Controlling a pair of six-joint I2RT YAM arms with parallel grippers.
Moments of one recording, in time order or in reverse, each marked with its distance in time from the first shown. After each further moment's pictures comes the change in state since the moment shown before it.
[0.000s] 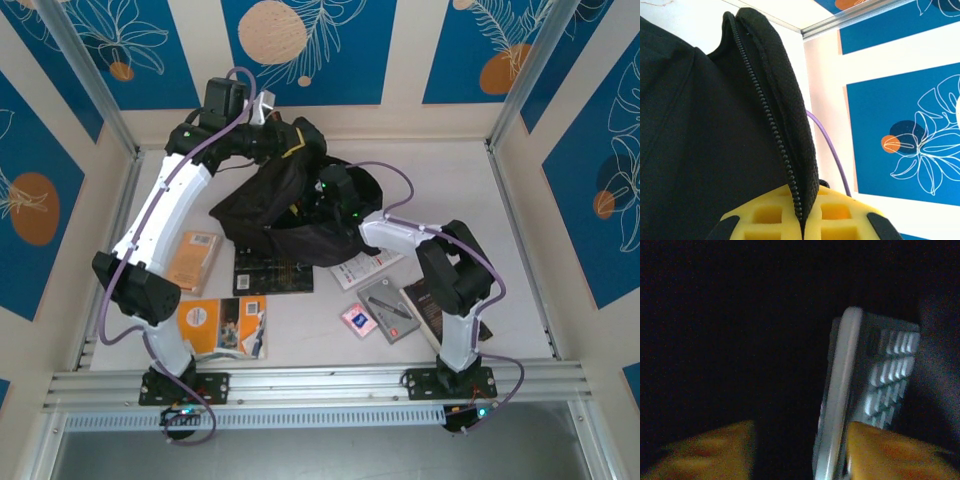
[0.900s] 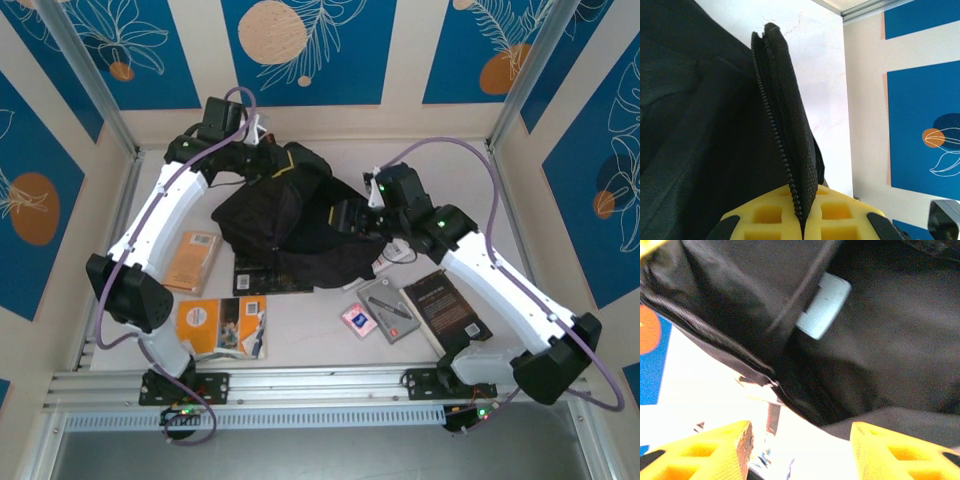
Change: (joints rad) left arm 0.040 -0.070 -0.203 -0.029 -0.030 0.093; right arm -0.007 -0.663 0.011 -1.047 0.098 -0.661
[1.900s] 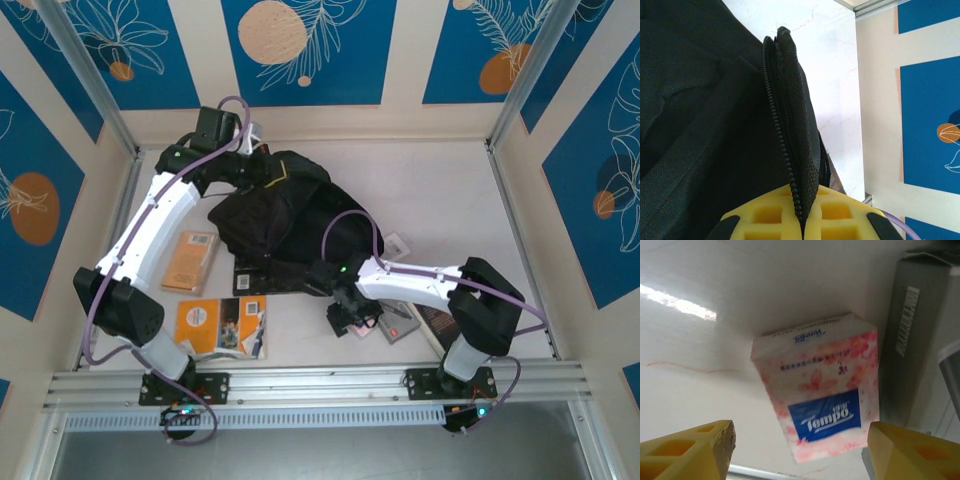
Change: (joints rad) left arm 0.000 -0.094 -0.101 -0.020 -0.041 0.027; right arm 0.385 0.409 -0.239 -0.302 0.243 -0.174
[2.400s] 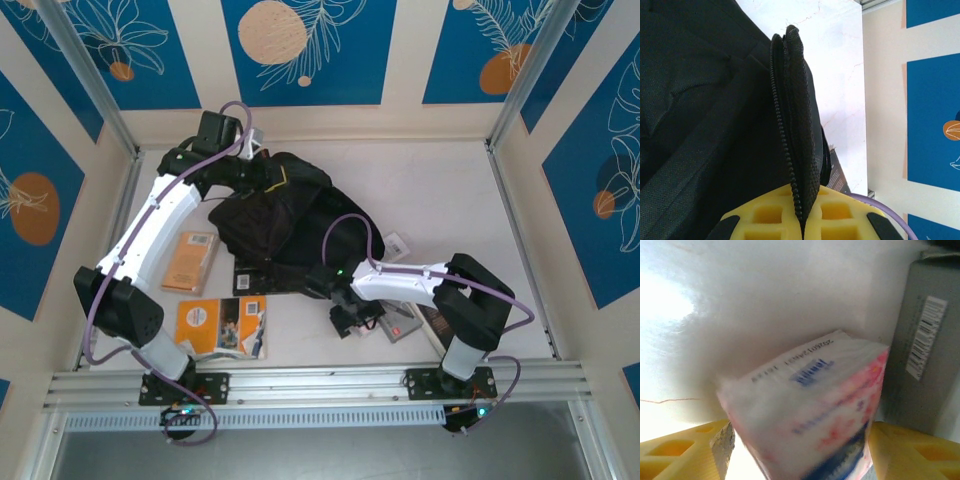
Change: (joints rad) left arm 0.000 -0.008 -0.038 0.003 0.005 0.005; right arm -0.011 0.047 -0.041 0.043 0.043 -0.008
